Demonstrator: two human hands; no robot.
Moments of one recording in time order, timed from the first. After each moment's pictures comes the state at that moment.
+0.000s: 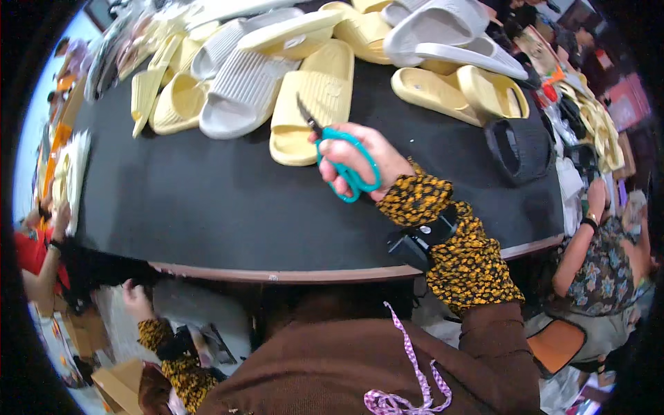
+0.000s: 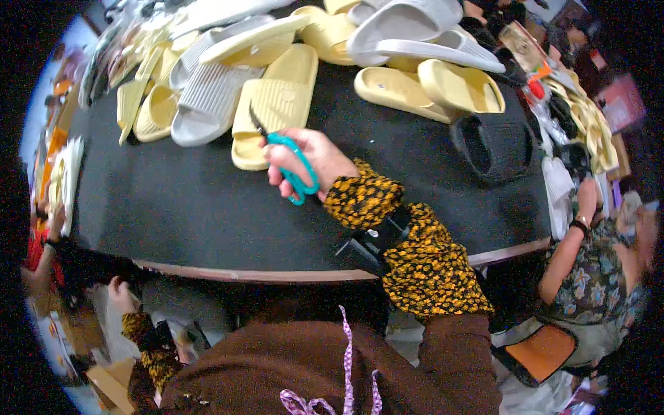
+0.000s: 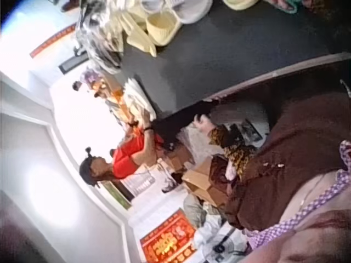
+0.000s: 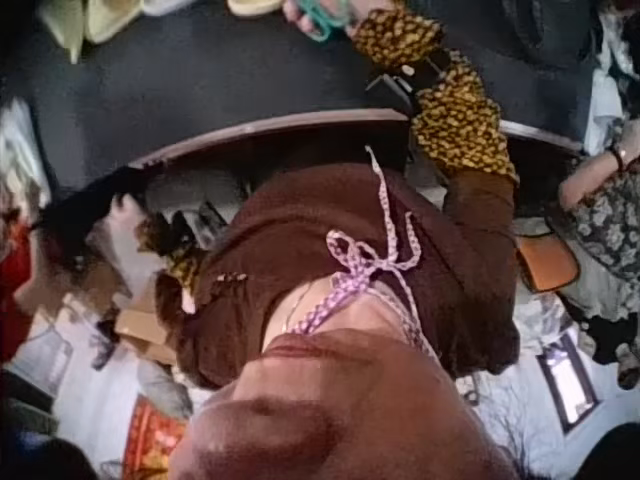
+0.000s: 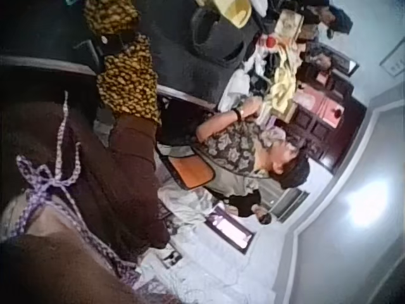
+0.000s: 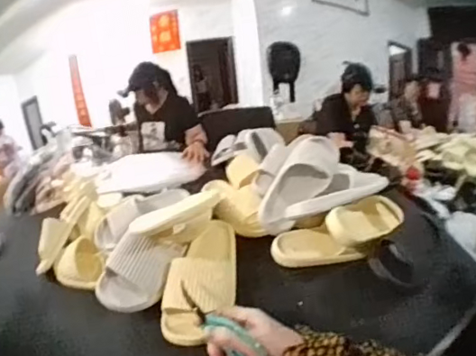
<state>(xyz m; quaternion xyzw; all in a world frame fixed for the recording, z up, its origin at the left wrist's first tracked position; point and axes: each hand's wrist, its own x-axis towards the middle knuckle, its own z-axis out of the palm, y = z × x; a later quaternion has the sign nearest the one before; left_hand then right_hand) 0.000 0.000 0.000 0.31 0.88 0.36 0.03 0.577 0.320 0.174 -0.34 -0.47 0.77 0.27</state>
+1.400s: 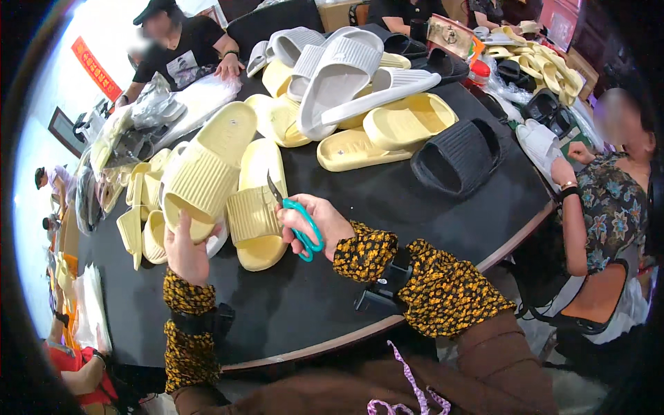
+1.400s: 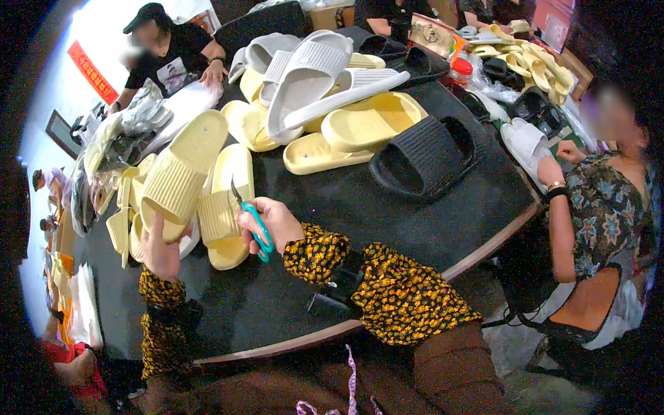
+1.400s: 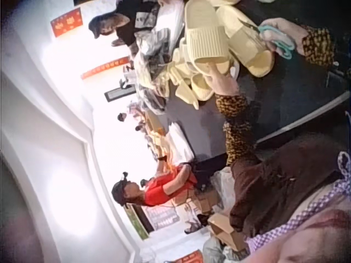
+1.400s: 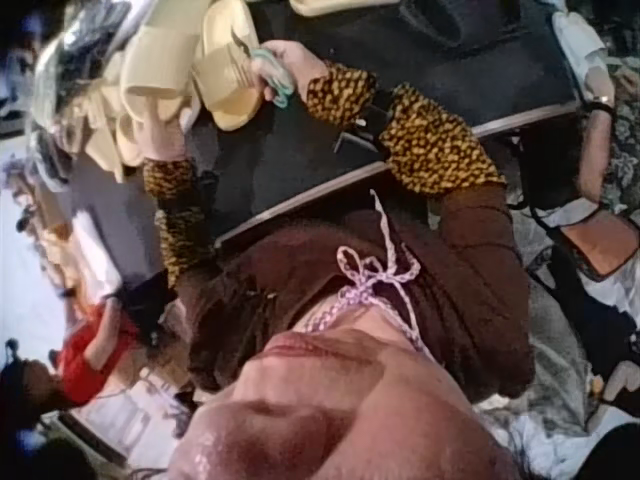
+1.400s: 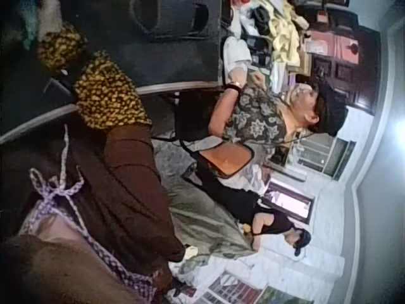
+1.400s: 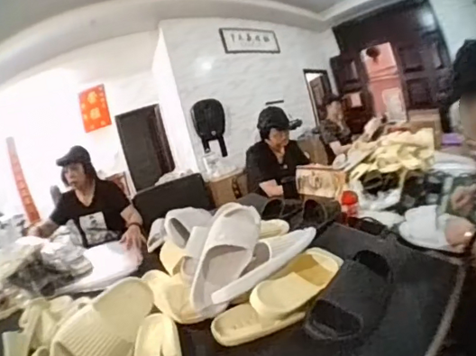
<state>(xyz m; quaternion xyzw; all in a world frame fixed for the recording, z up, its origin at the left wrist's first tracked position) 0.351 0.338 0.217 0.42 0.44 0.64 0.46 0.582 0.335 0.170 -0.31 -0.40 0.74 0.45</state>
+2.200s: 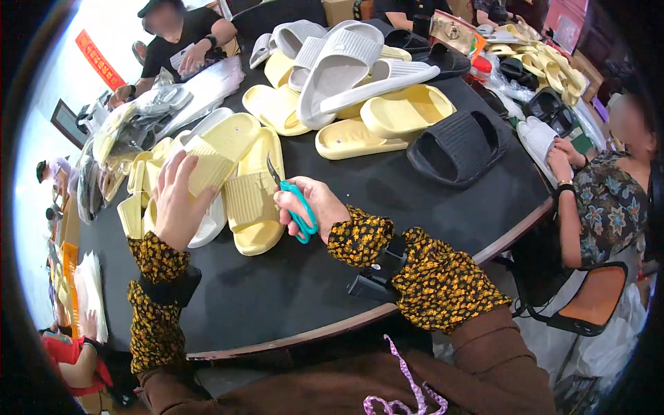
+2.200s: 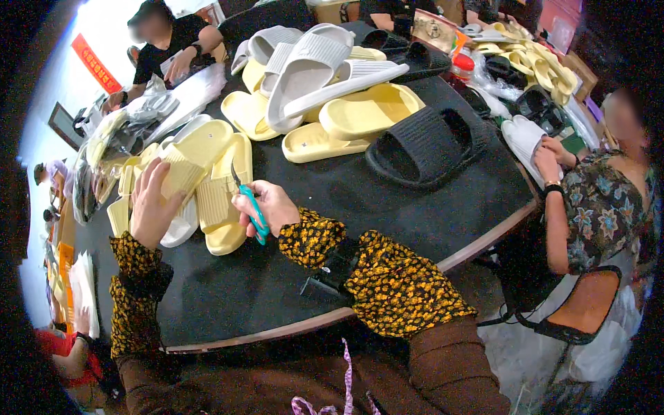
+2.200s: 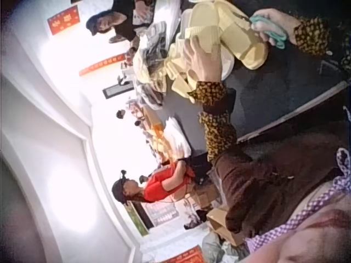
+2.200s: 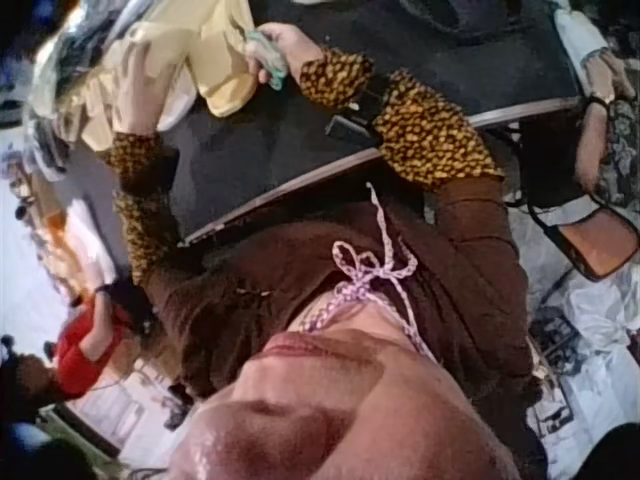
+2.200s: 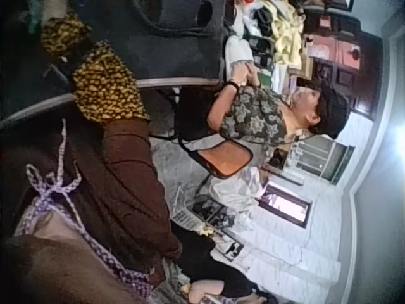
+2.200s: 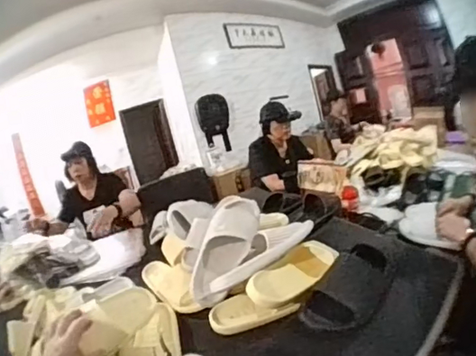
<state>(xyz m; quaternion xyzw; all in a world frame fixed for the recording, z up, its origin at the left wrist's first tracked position) 0.349 0.357 0.256 0.81 0.54 0.19 -0.14 0.583 0.337 0.168 -0.33 -0.42 0.70 0.47</state>
